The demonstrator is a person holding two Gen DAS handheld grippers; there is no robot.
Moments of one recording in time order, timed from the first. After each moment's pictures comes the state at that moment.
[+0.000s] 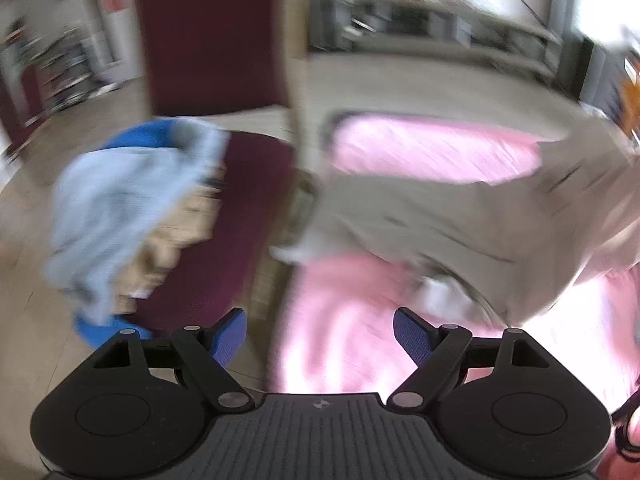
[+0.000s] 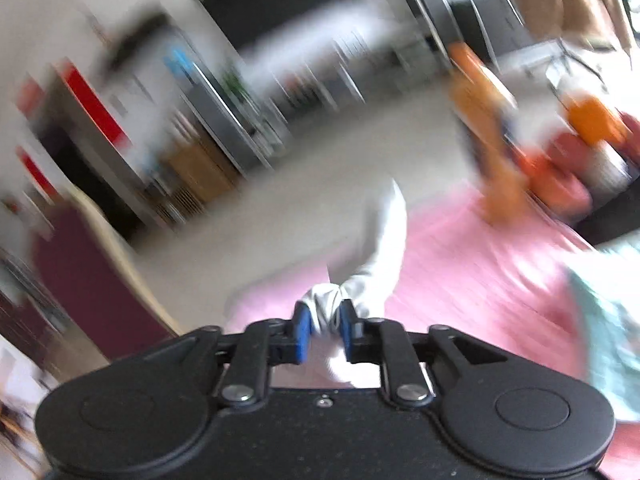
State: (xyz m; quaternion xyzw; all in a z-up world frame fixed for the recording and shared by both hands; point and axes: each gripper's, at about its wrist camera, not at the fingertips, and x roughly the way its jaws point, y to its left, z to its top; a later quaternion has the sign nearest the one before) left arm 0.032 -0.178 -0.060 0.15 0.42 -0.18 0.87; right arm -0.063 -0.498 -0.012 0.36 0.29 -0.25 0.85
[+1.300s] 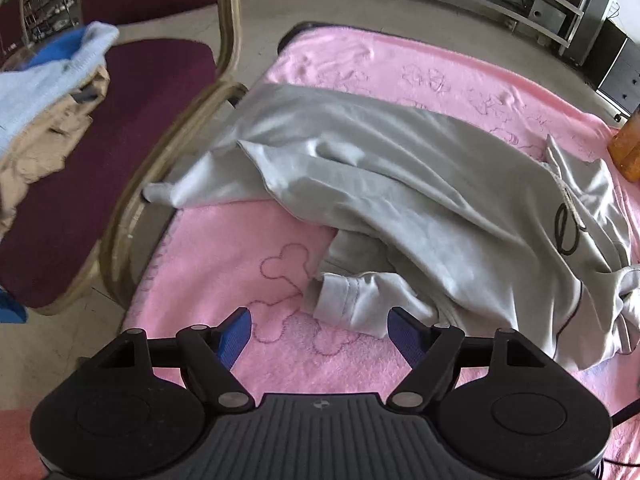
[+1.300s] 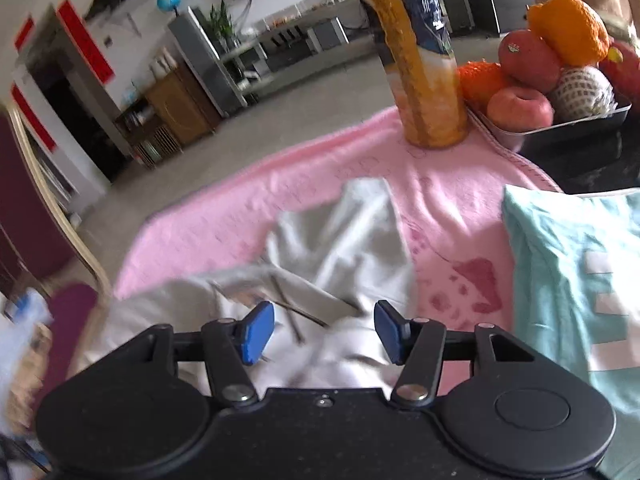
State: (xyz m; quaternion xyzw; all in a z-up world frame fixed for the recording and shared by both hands) left arm 0.097 -0.261 -0.171 0.09 0.52 -0.15 0.84; right arm -0.079 -0.564 -0.166 0.29 0.33 -0.21 0.87
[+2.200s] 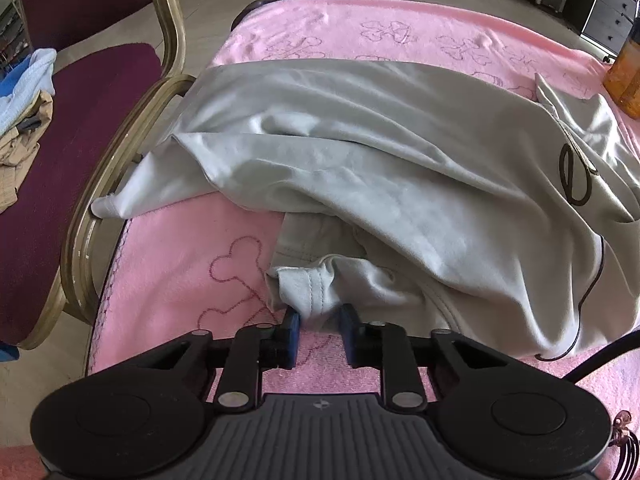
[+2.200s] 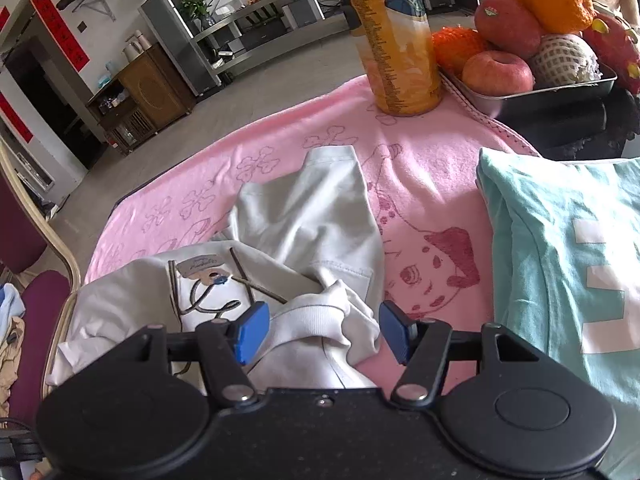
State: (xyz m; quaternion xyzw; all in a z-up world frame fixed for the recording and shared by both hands) left arm 0.098 -0.296 -0.202 0.16 0.52 -0.17 0.82; right arm -0.080 -0.575 -0.185 0.32 0.35 -0.23 0.85
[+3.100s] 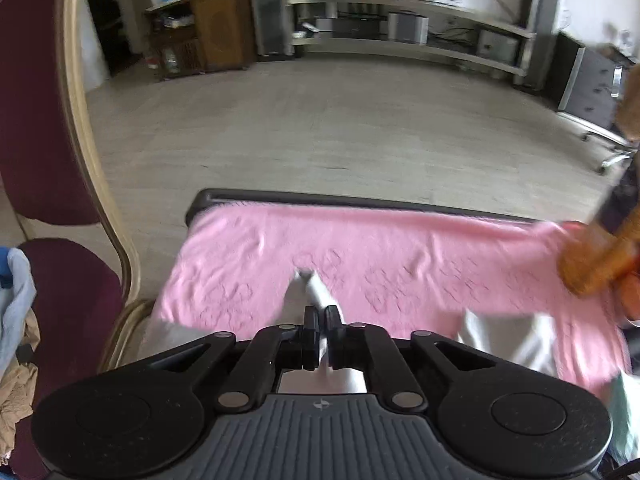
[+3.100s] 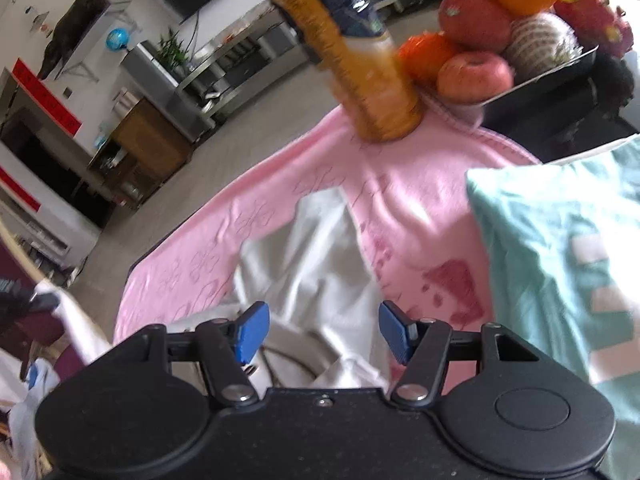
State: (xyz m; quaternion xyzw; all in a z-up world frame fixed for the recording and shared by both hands) left arm 0.199 -0.451 -0.063 0.14 0.43 -0.19 0.87; right arm -0.082 -0.615 -0.183 0.40 0.29 -0.24 0.84
